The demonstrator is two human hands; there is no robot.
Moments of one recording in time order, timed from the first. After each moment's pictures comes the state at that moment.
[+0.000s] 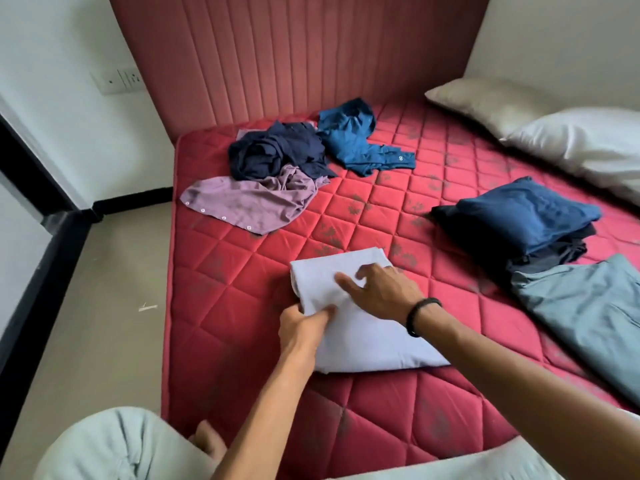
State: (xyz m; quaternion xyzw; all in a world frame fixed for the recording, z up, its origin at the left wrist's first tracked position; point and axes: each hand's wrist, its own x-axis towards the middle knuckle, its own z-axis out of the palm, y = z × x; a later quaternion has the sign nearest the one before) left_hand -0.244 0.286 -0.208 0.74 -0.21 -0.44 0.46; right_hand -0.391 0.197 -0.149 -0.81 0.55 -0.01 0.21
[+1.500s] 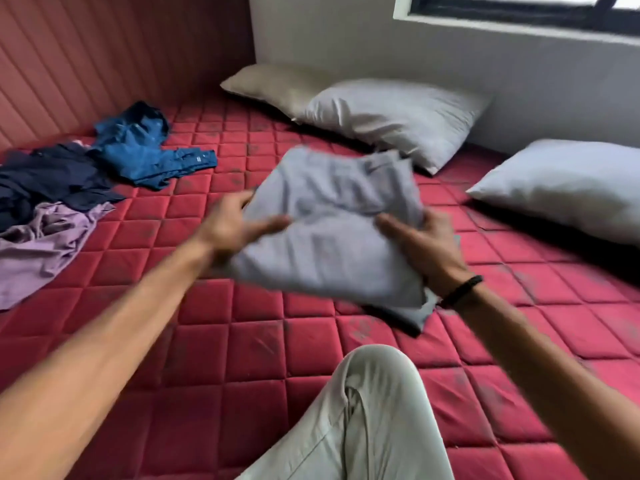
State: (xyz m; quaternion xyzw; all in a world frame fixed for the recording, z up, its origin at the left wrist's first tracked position) left_hand -0.469 0.143 -0.062 0.50 -0.72 -0.37 0.30; right_hand -0.760 0.225 -0.099 -0.48 0.61 -0.55 0.32
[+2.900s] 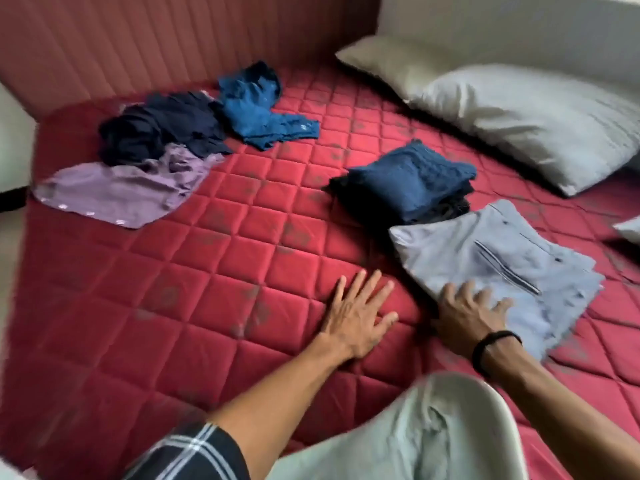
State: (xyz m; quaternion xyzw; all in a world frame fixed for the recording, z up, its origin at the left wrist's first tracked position) left_hand -0.506 0.194 -0.295 0.54 -0.83 -0.08 0.08; right_hand -0.716 0.202 -0.220 -0.67 0.72 0.18 -0.02
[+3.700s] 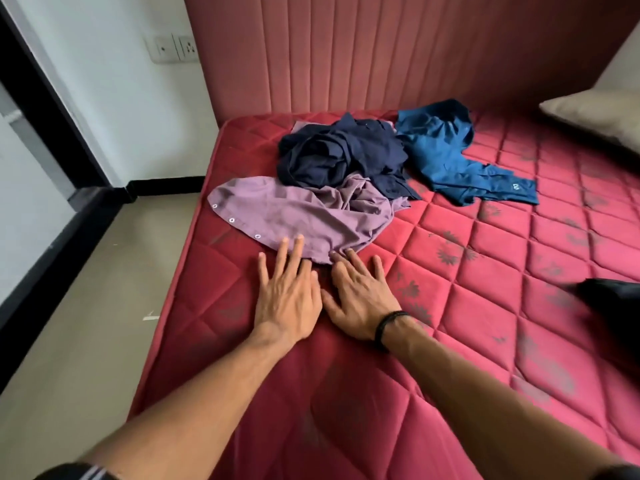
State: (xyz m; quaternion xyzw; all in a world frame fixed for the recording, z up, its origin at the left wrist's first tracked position) left_hand -0.043 0.089 -0.310 0.82 -0.55 0.12 0.14; right_hand -0.181 0.010 -0.293 -0.93 0.34 -0.12 0.05
